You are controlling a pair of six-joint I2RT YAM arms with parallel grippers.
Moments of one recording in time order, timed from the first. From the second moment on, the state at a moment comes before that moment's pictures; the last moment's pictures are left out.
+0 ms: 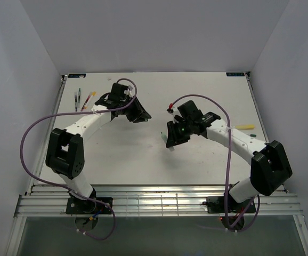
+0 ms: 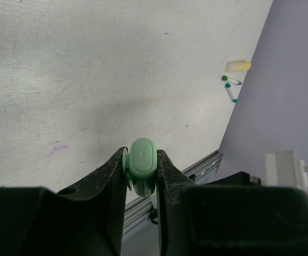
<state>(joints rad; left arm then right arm) -0.39 1.68 1.29 -0.41 0.44 -0.90 0.68 1.48 1.10 -0.60 -0.39 0.29</state>
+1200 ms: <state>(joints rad) -0.46 1.93 1.29 -0.79 0.25 -0.50 0.44 1.82 1.23 -0.65 -0.19 0.19</state>
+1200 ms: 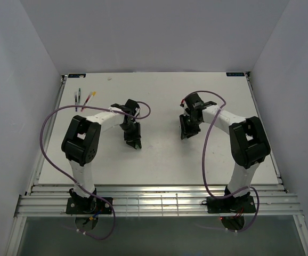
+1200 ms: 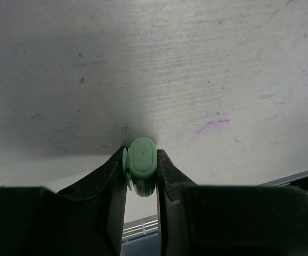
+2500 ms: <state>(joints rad) -0.39 2.07 1.46 -0.70 0.36 -0.39 0.44 2.05 1.45 -0.62 -0.31 0.33</state>
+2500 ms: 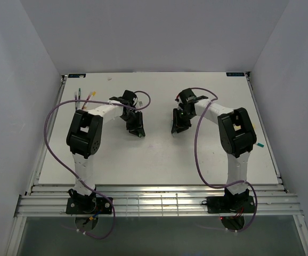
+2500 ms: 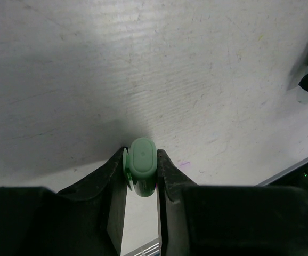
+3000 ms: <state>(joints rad) -0.50 1.86 1.10 -0.58 0.49 -0.51 0.42 1.55 0.84 -0.58 -0.17 0.37</state>
